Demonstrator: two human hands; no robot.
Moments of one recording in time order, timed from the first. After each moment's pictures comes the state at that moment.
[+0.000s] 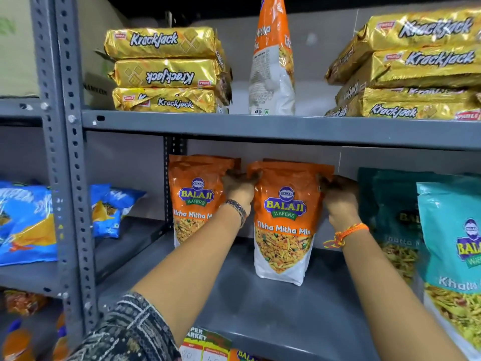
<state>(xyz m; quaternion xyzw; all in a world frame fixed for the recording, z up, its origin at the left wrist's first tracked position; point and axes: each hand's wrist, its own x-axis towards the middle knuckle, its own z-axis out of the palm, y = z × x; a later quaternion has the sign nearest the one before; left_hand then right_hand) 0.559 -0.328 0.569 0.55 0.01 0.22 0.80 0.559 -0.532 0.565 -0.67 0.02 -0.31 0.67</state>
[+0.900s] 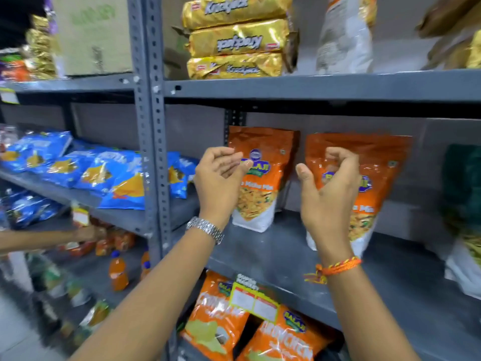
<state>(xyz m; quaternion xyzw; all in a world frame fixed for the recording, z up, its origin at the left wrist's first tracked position) 0.390 -0.223 0.525 0.59 -0.04 0.51 0.63 0.408 -0.392 0.522 -0.66 -0.19 -0.44 0.57</state>
